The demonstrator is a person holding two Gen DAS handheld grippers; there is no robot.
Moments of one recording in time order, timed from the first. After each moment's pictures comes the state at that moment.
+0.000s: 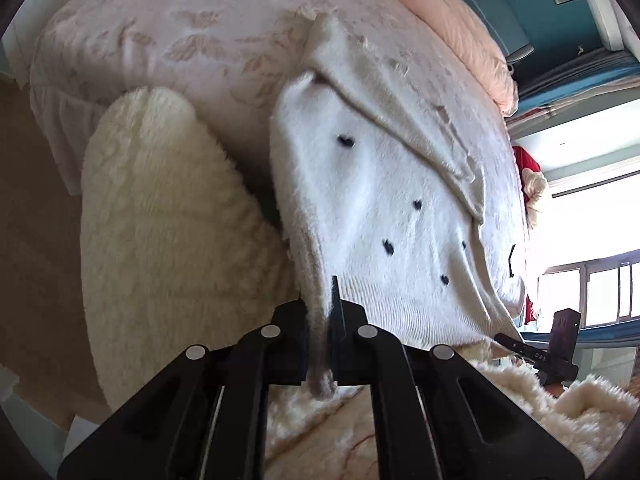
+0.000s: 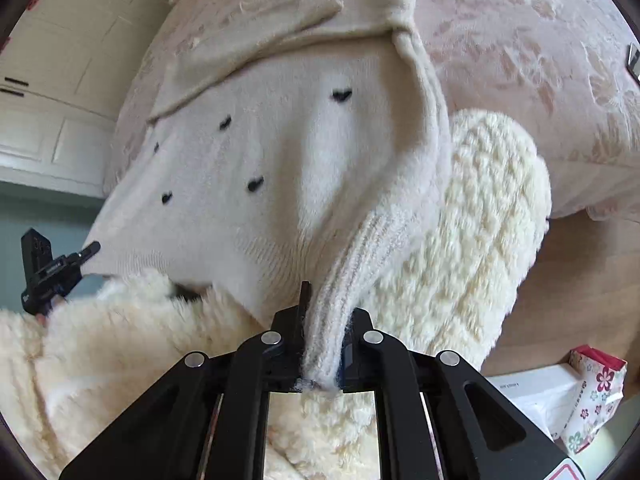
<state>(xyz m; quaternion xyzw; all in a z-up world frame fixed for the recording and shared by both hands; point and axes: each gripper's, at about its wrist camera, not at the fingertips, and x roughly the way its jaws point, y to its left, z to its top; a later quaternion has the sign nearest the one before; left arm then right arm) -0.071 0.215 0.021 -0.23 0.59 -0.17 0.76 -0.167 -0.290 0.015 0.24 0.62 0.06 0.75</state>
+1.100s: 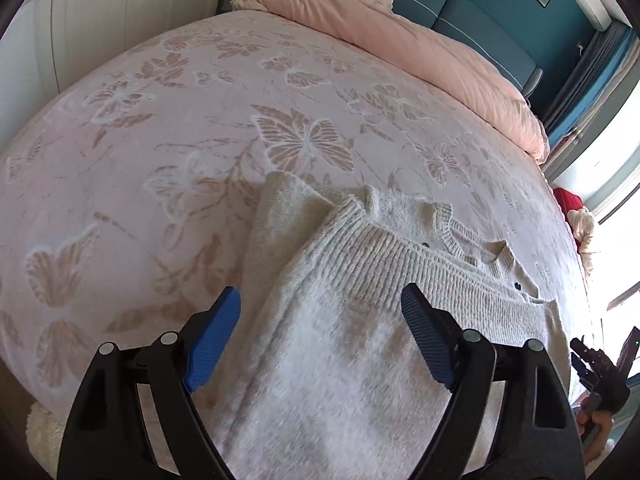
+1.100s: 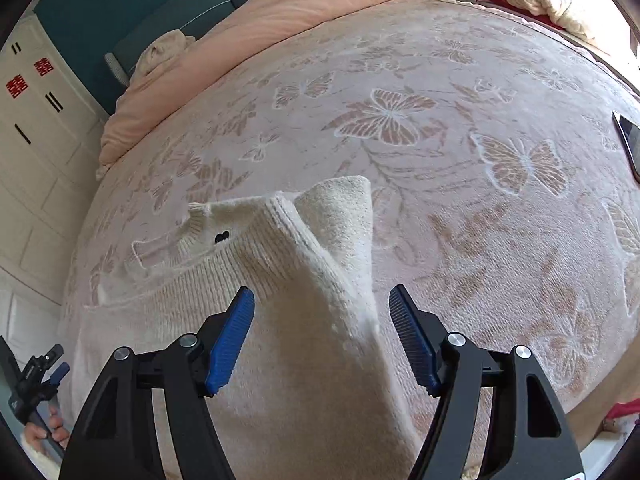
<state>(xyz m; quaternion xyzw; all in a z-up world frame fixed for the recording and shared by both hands) 0.183 0.118 -0.029 -0.15 0.48 -0.11 0.86 0.061 -0.366 -0.036 0.26 0.43 -0.13 0.85</state>
